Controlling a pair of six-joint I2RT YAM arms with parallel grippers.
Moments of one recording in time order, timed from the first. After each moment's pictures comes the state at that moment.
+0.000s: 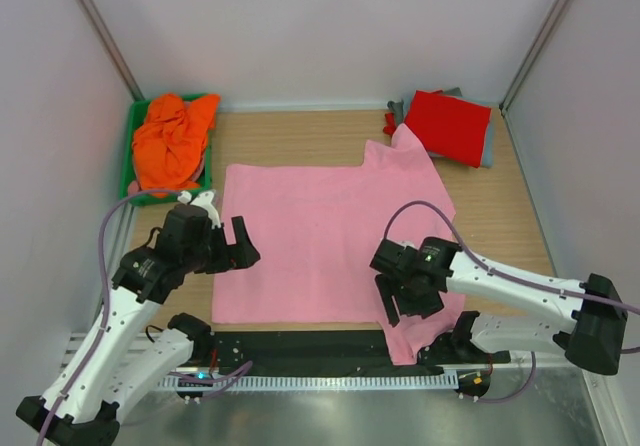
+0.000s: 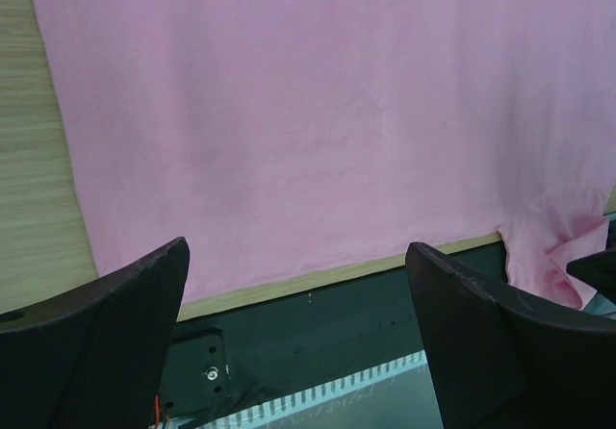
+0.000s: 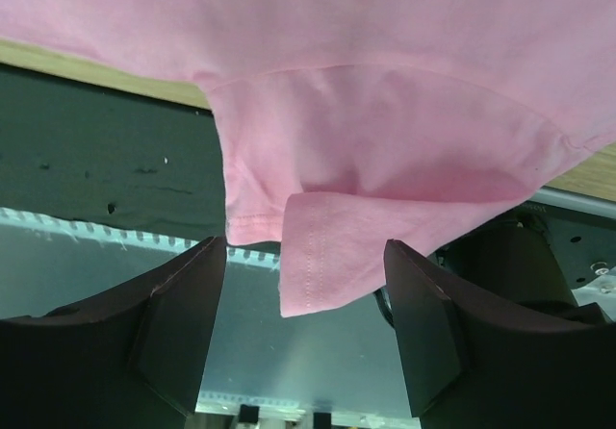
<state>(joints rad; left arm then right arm) -0.44 0.71 0.87 -0.98 0.06 -0.55 1.01 1.10 0.80 -1.19 0.03 0.79</state>
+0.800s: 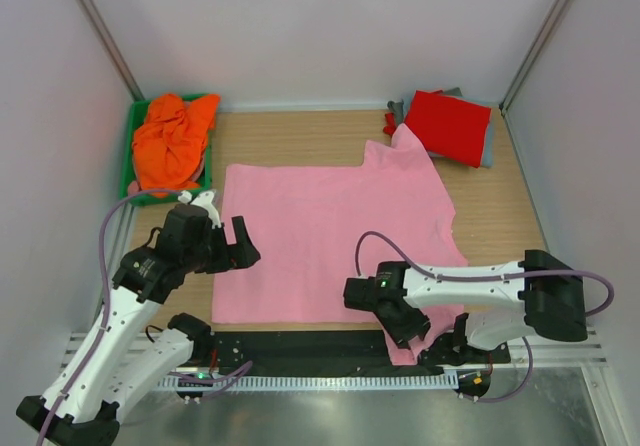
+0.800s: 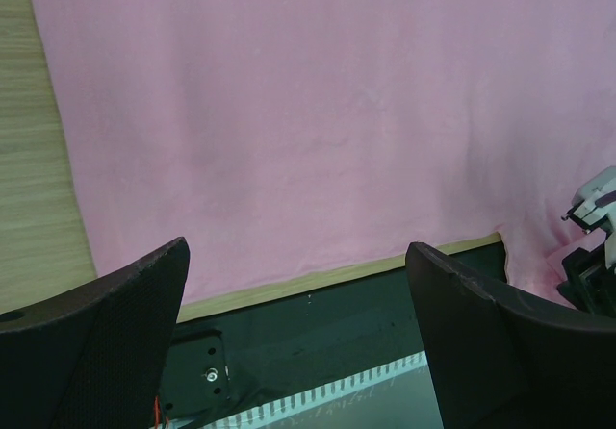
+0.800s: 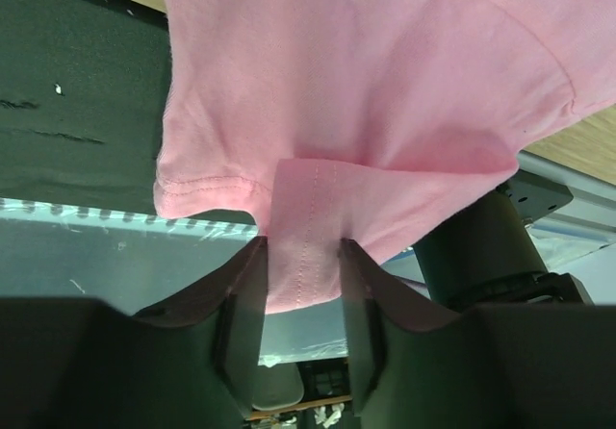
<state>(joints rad) -0.44 0.72 0.87 -0.97 0.06 -0.55 1.30 1.36 0.82 -1.25 0.02 0.77</state>
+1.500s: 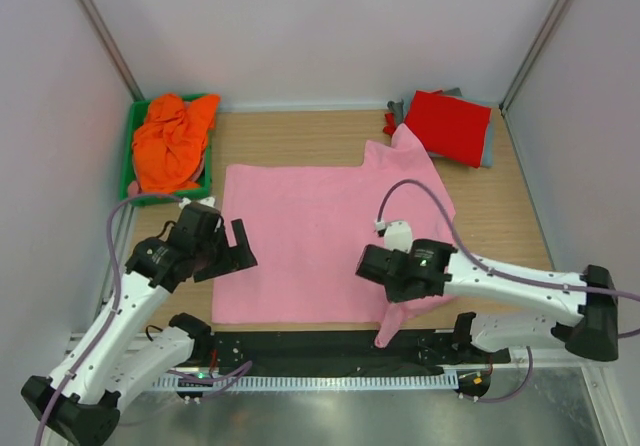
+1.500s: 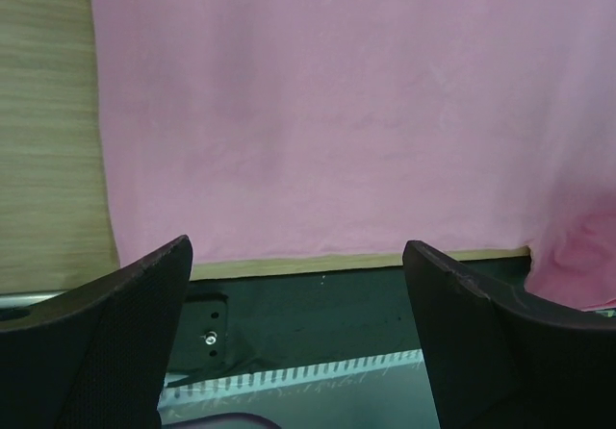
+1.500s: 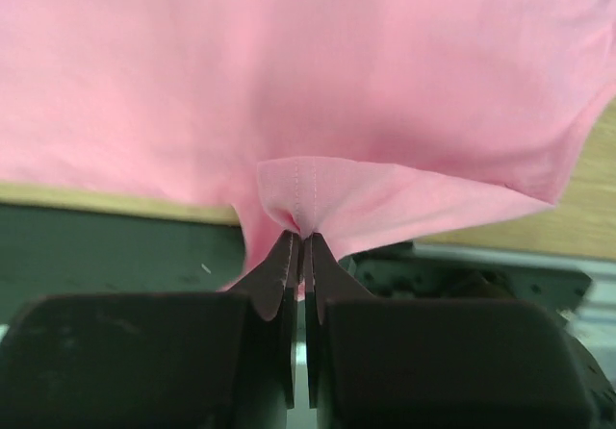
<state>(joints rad) -0.45 0.80 0.86 -1.05 -0.01 -0.67 1.22 1.19 0.96 -1.22 0.39 0.98</state>
